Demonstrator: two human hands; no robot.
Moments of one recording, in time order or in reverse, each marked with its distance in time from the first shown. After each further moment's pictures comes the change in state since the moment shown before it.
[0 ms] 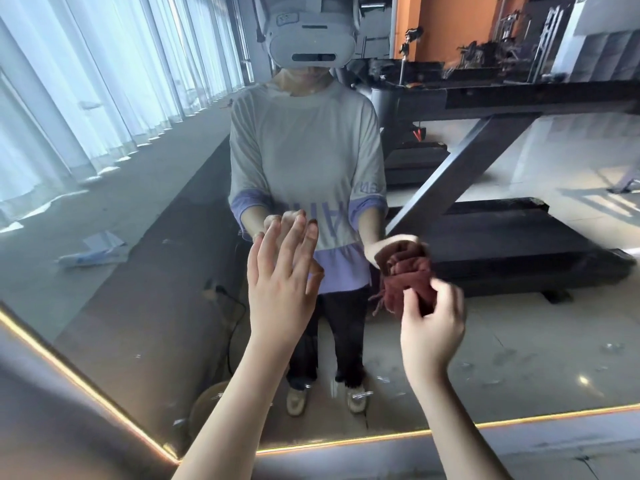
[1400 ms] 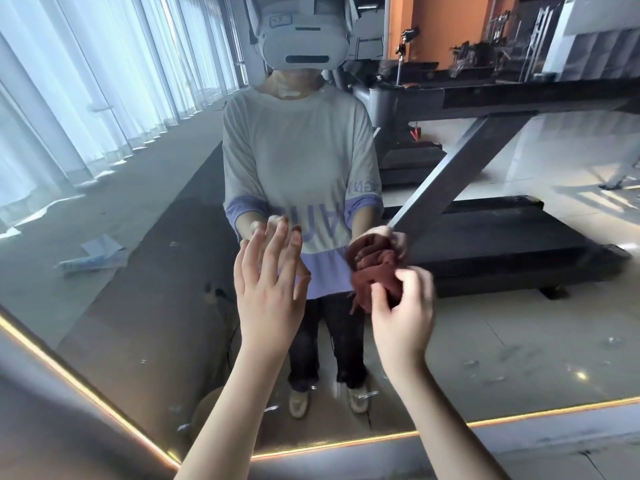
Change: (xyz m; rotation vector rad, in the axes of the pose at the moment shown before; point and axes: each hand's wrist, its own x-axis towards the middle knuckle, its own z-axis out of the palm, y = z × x) left_hand -0.010 -0.020 -0.007 0.001 0.017 -0.051; right_hand -0.012 -0.041 0.018 0.059 -0.086 -0.143
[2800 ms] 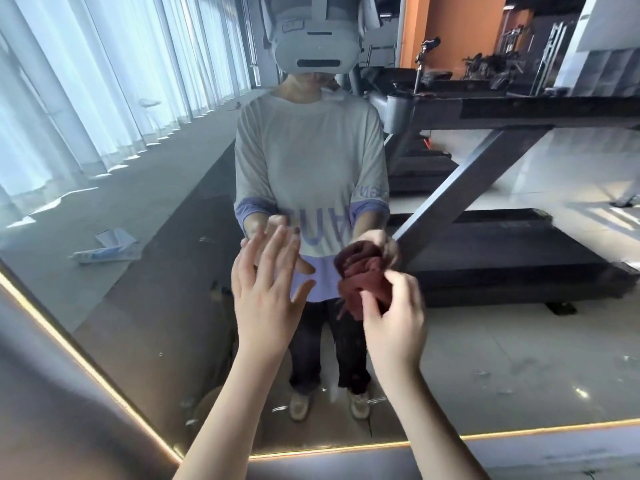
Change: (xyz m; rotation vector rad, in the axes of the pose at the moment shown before) left_hand -0.009 -0.036 -0.006 -0.073 -0.007 0.009; right_hand -0.015 -0.028 0.017 -0.026 -0.089 -0.035
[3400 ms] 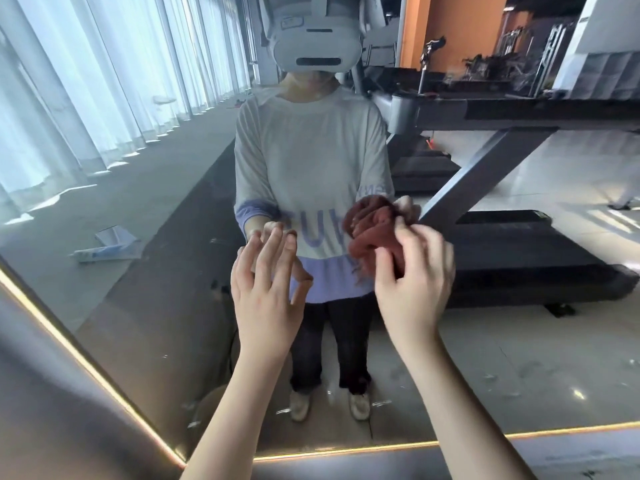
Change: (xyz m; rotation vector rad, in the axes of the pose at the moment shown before) left_hand -0.007 -0.015 0.005 0.002 0.057 -0.050; right_hand 0.051 -0.023 0.001 -0.106 0.148 -0.275
